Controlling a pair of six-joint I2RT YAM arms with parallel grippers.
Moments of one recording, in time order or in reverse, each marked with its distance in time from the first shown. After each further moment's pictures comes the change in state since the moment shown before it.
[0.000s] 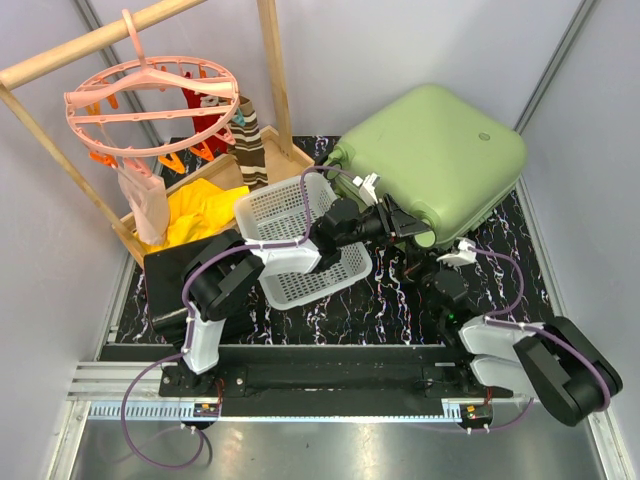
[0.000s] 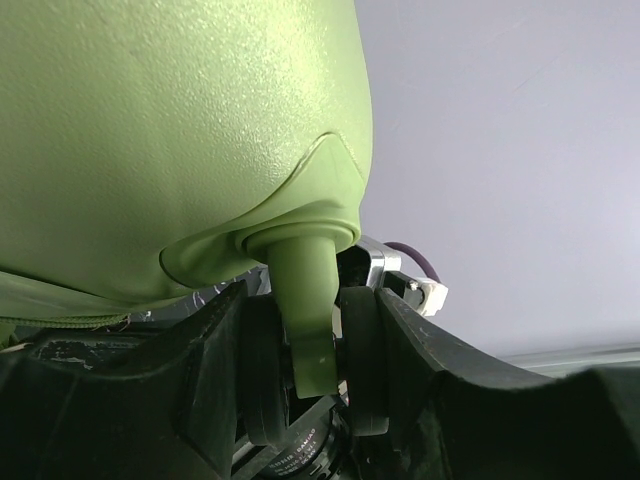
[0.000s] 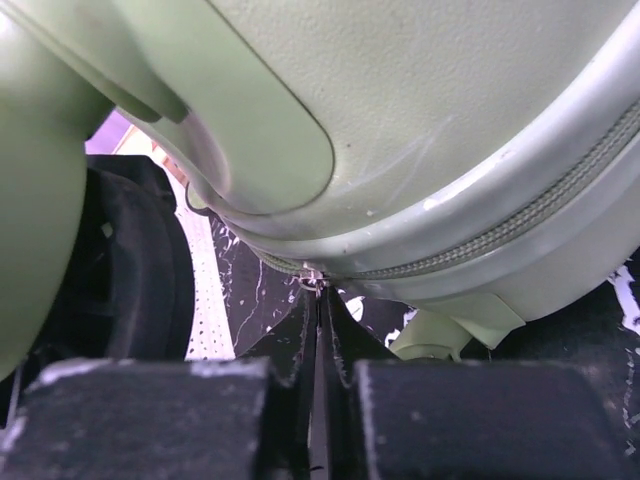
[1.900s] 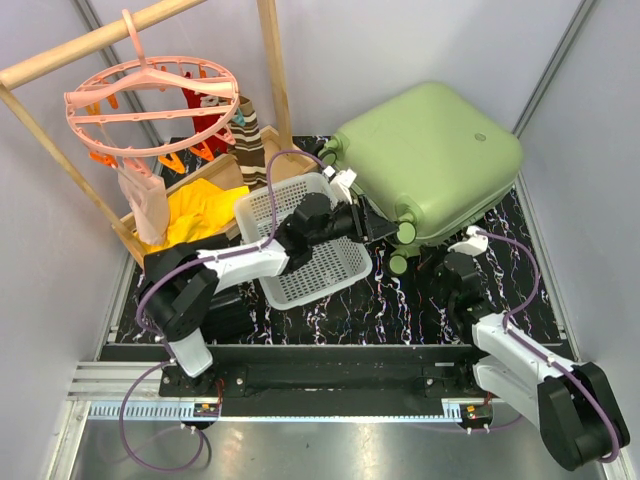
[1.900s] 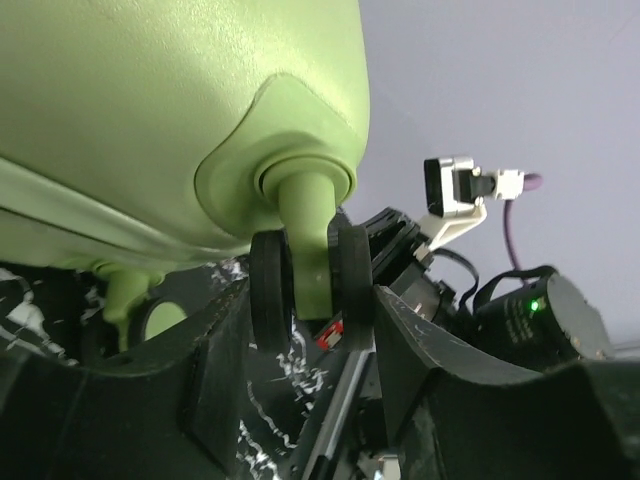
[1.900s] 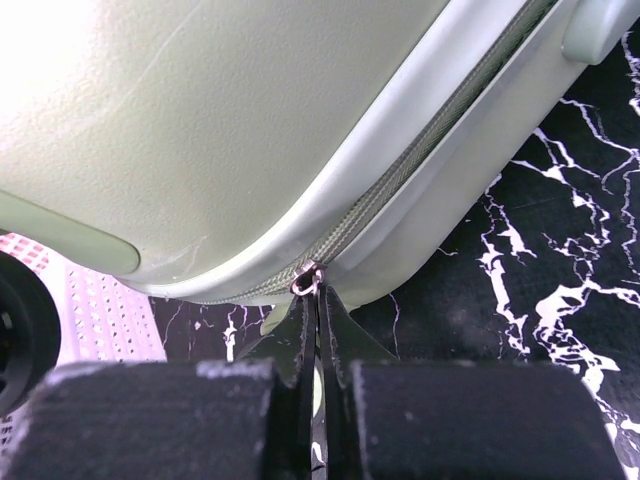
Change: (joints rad) left arm 0.081 -0.256 -0.177 -0.181 -0.042 0.380; right arm -0.158 -0.257 0.148 -0.604 -0.078 -0.062
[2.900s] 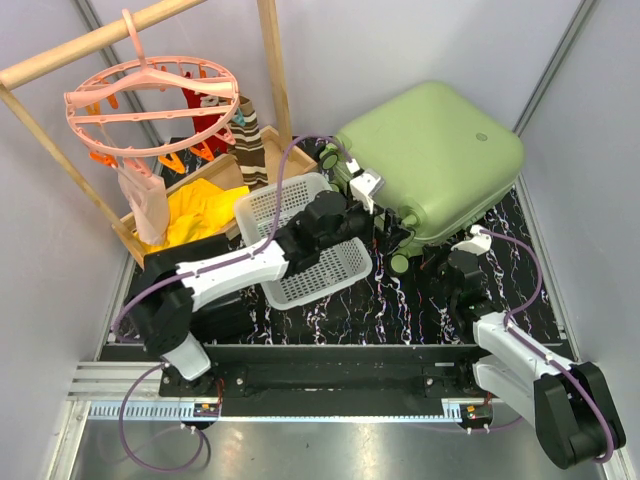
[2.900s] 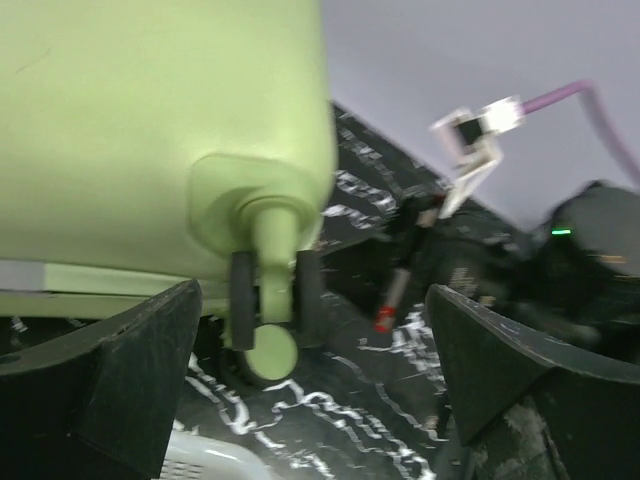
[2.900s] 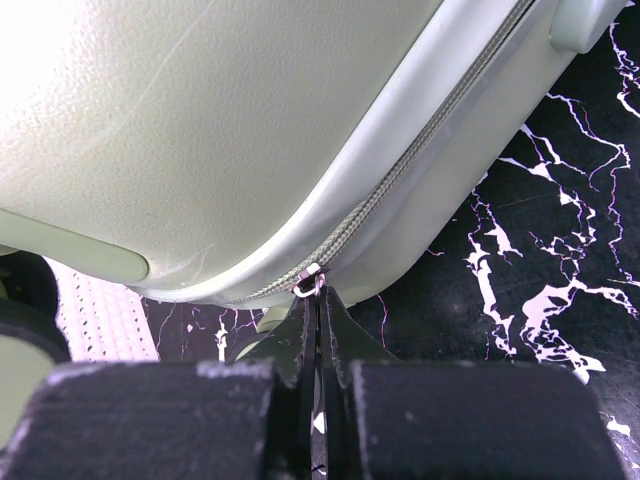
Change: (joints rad) left arm -0.130 -0.129 0.121 -0.305 -0.204 0.587; right arm -0.062 0.023 0.004 -0.003 -0.074 0.010
